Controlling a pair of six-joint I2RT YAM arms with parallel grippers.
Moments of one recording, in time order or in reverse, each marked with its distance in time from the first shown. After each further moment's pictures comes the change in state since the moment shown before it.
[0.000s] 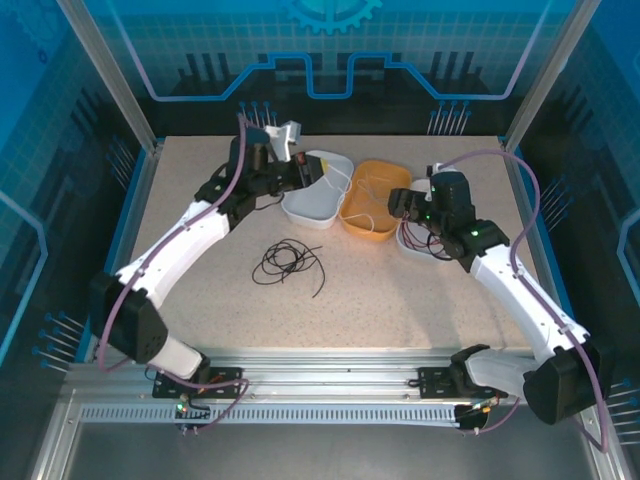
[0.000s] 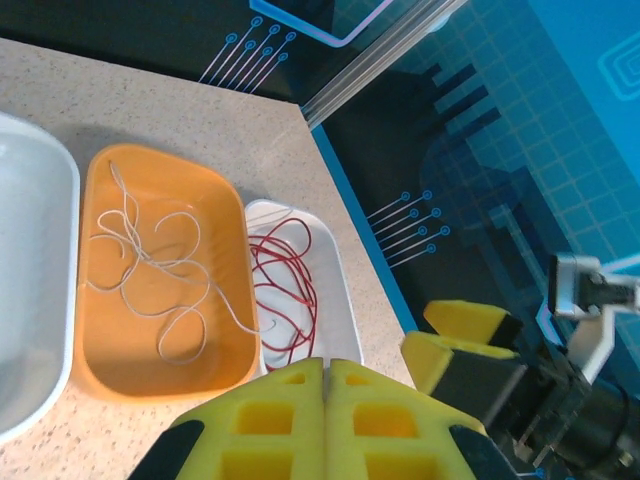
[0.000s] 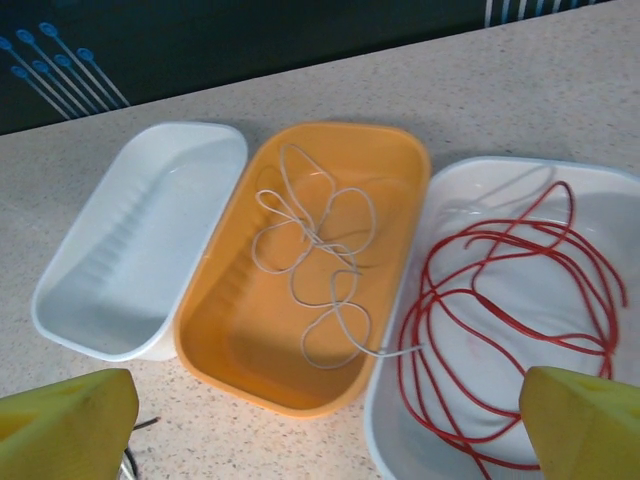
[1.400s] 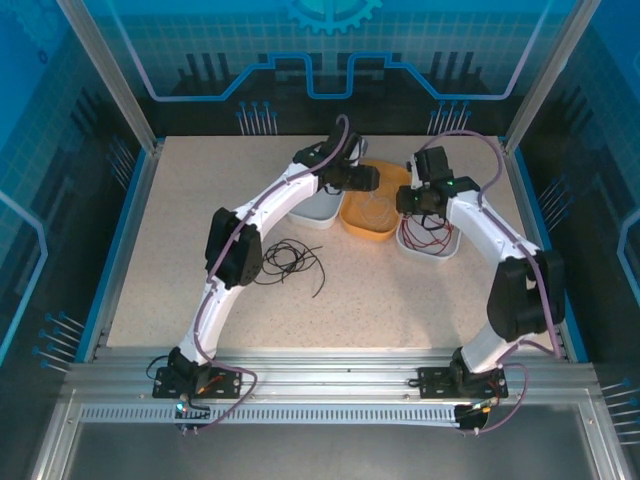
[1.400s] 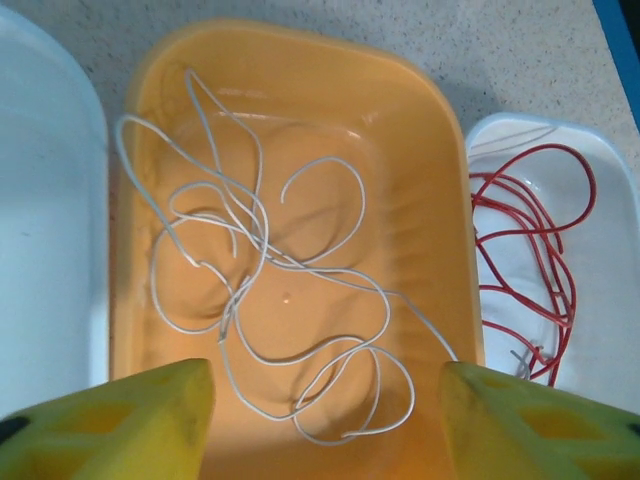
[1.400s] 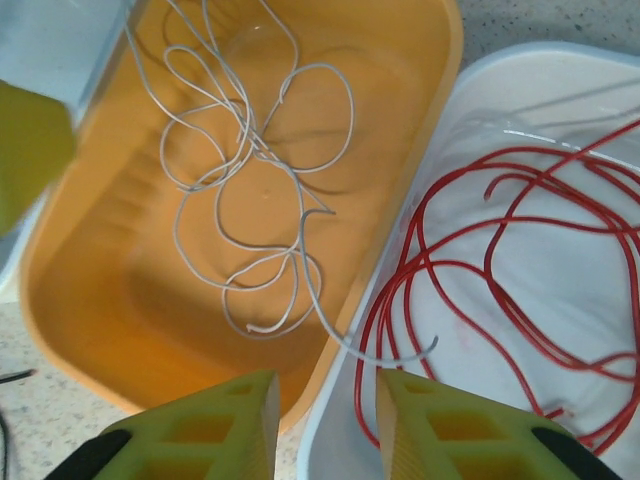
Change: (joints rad) left arm -0.130 0.795 0.837 -0.514 -0.269 0.227; right arm -0.098 0.481 0.286 -0.175 -0.152 -0.201
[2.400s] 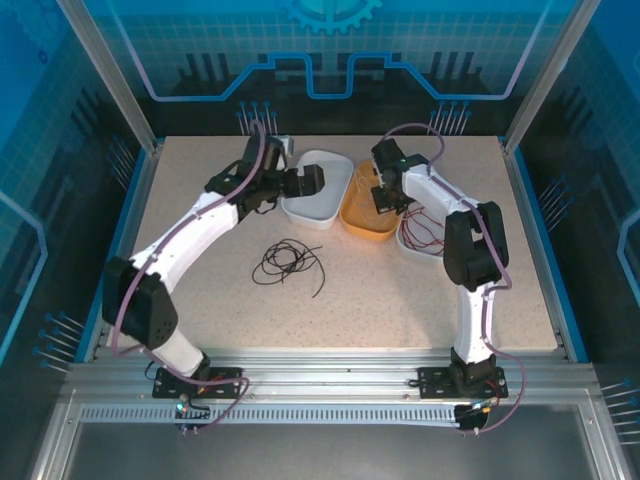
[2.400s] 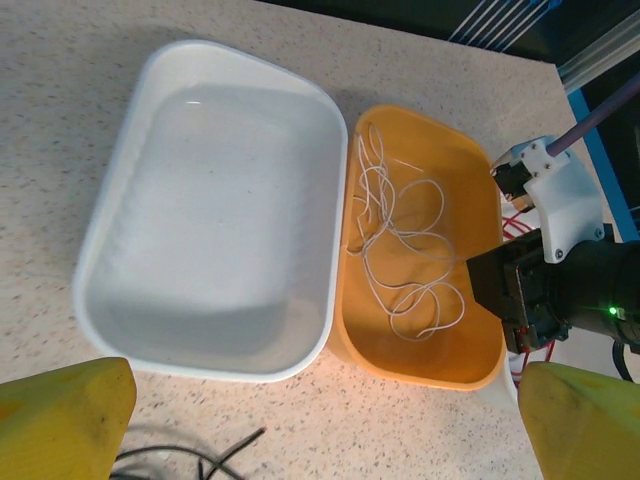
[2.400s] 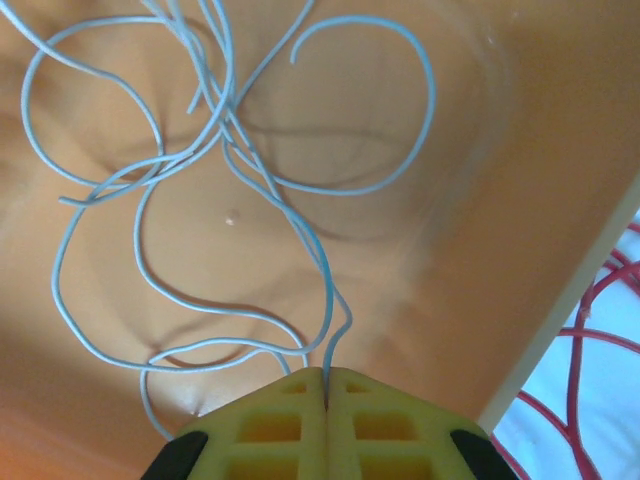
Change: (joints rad) left arm 0.148 -0.762 -0.829 0.225 -0.084 -0.055; right arm 0.105 0.437 0.401 -0.222 0.188 -0.136
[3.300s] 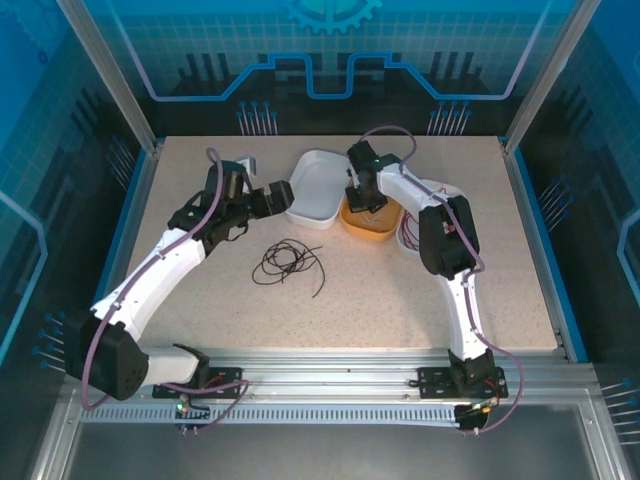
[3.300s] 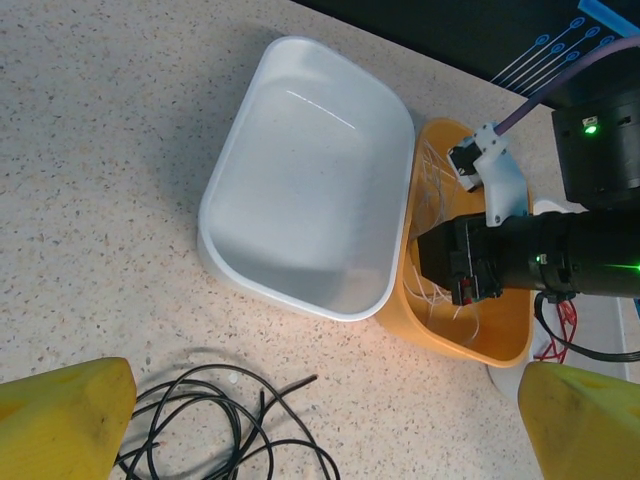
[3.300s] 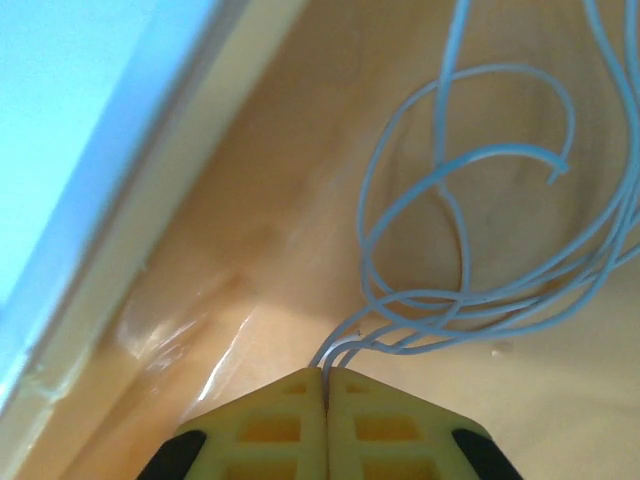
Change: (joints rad) left arm 0.080 -0.284 -0.301 0.047 -0.016 -0.079; right arm 0.076 0.221 0.219 -0.009 -0.166 0.106
